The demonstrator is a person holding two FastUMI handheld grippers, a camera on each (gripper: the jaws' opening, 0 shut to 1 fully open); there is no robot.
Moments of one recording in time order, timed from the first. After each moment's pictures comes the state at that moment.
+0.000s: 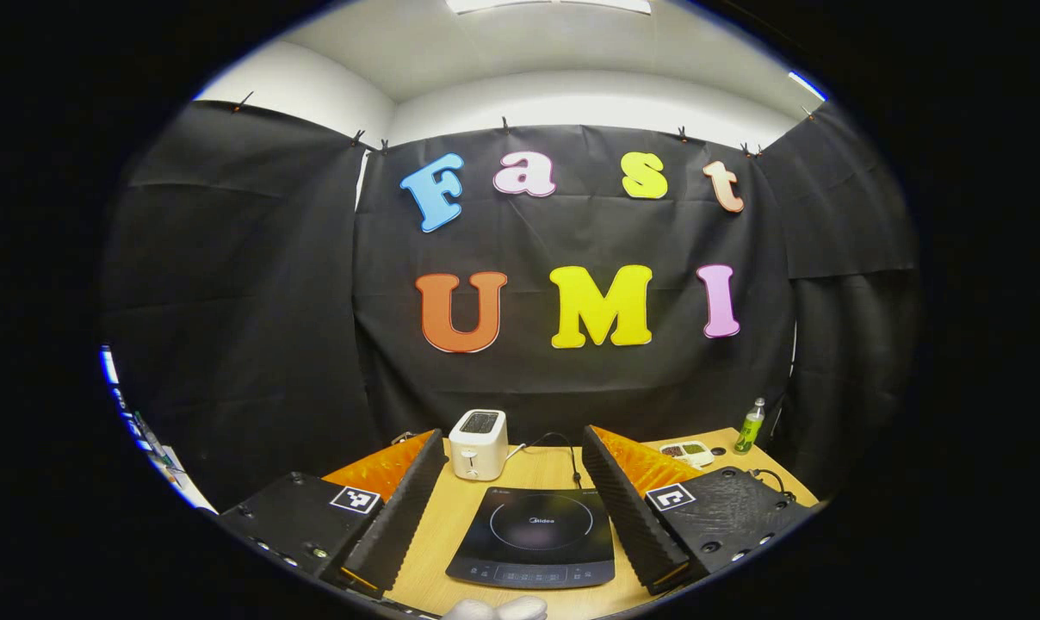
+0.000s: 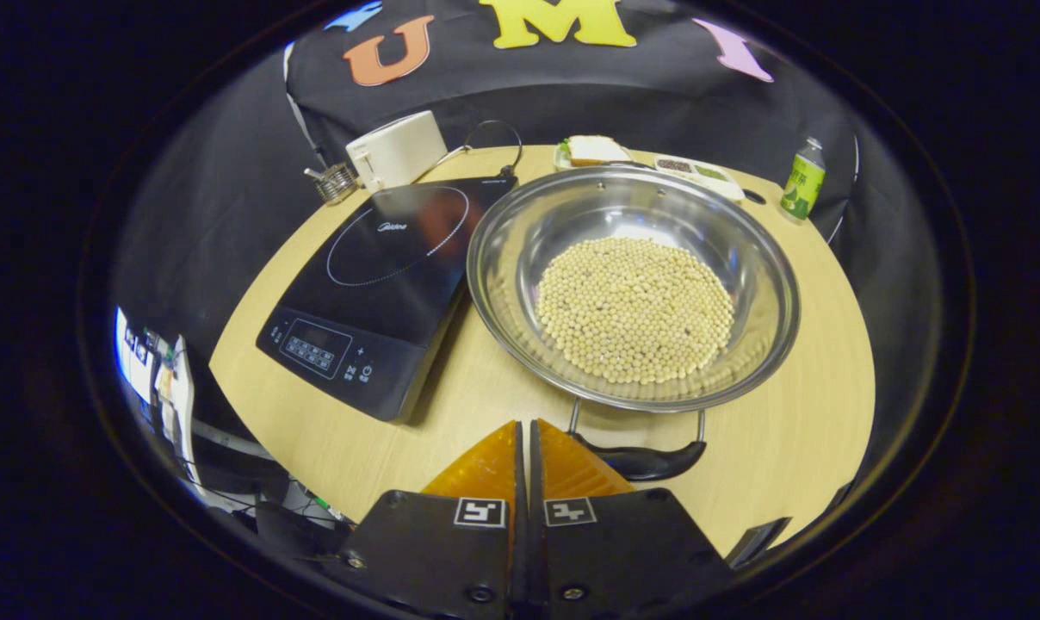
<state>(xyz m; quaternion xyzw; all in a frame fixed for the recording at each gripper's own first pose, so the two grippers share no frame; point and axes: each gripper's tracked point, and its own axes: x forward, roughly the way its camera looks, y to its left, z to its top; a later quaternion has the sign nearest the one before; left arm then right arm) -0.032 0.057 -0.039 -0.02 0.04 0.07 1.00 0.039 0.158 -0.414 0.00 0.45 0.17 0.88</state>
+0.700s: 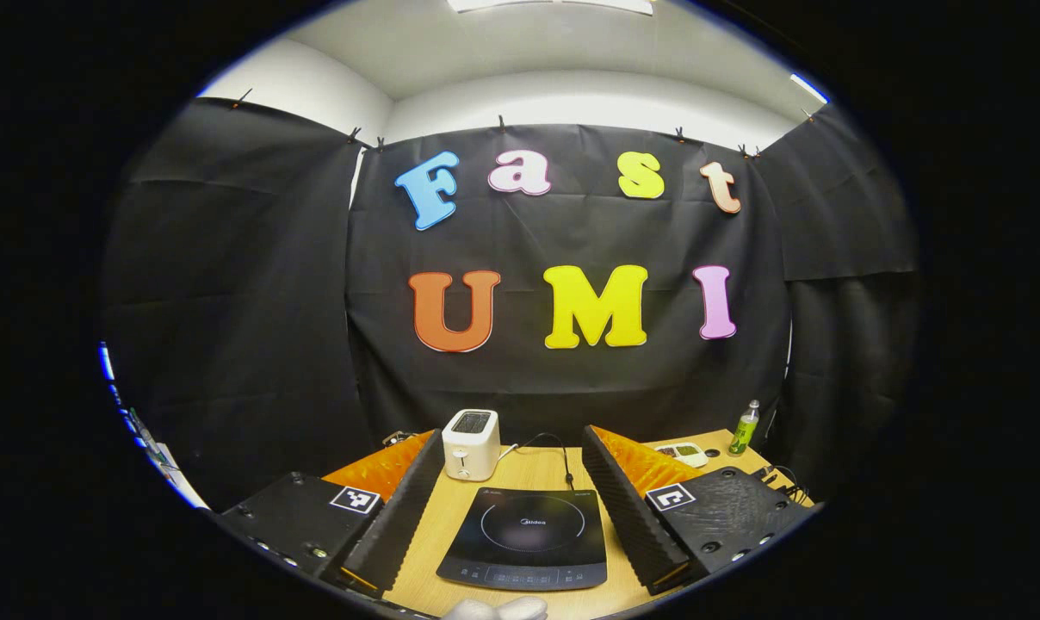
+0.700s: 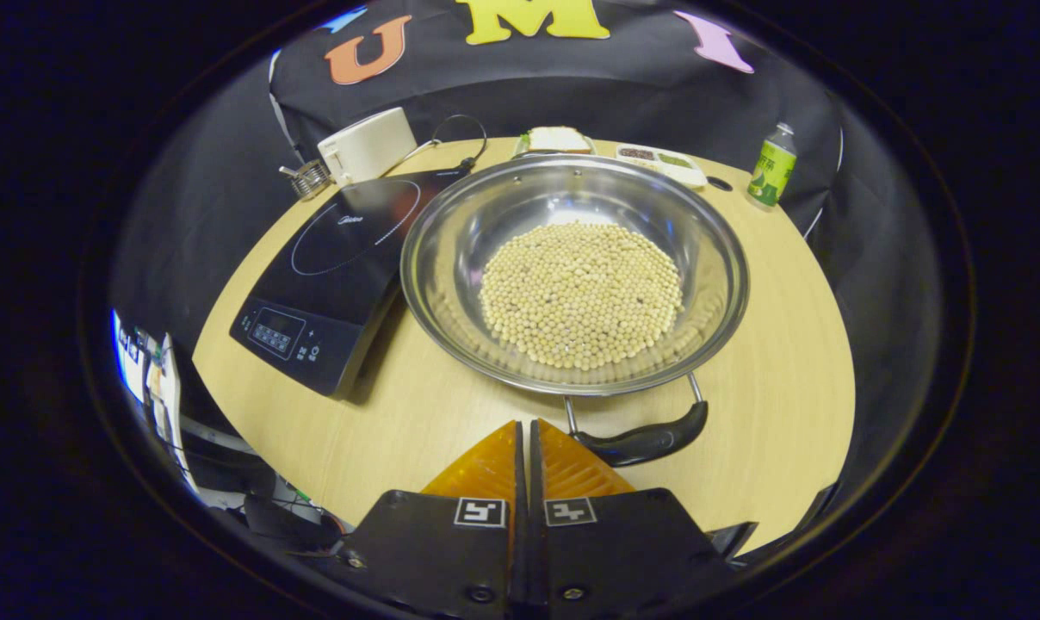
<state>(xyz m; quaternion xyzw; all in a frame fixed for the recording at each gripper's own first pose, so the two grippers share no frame) -0.024 0.050 -0.040 -0.02 0.04 0.06 1.00 0.041 0.099 -0.425 -0.01 0.46 0.14 0.88</state>
